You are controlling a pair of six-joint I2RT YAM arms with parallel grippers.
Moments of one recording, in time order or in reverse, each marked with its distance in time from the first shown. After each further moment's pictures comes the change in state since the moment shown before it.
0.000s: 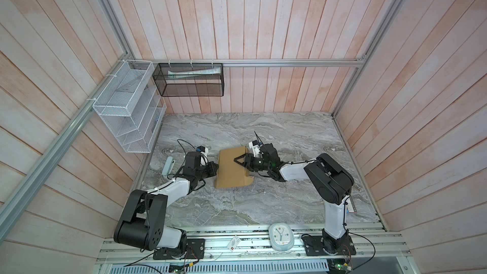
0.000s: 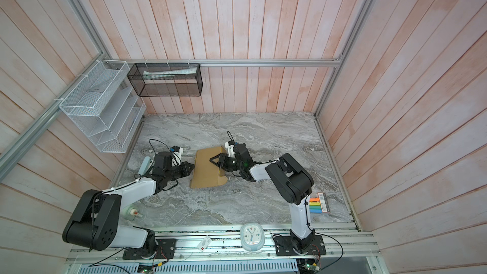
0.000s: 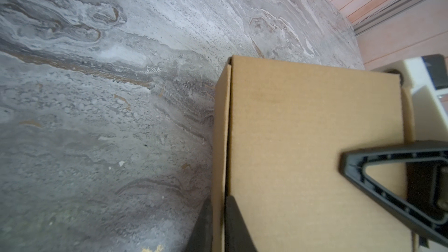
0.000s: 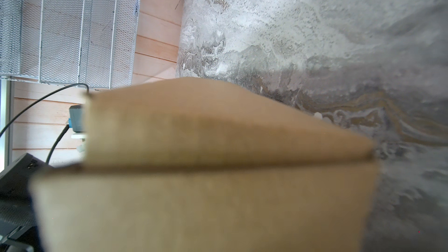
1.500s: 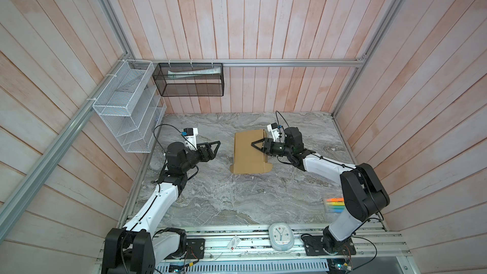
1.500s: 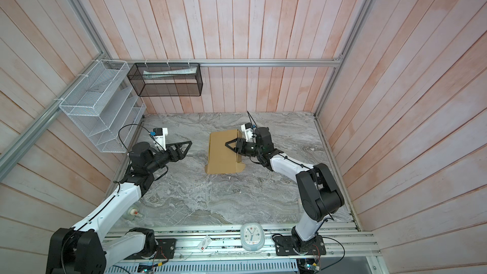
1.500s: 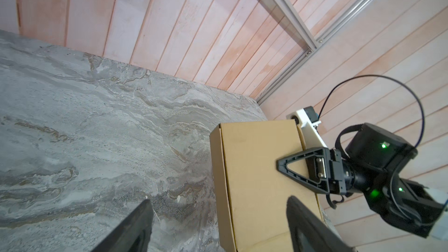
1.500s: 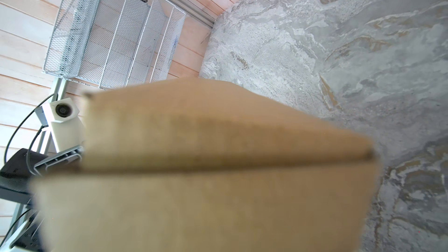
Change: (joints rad) left arm 0.089 -0.264 0.092 0.133 0.230 -0.054; right arm -0.227 -0.320 0.039 -0.331 -0.173 -0.243
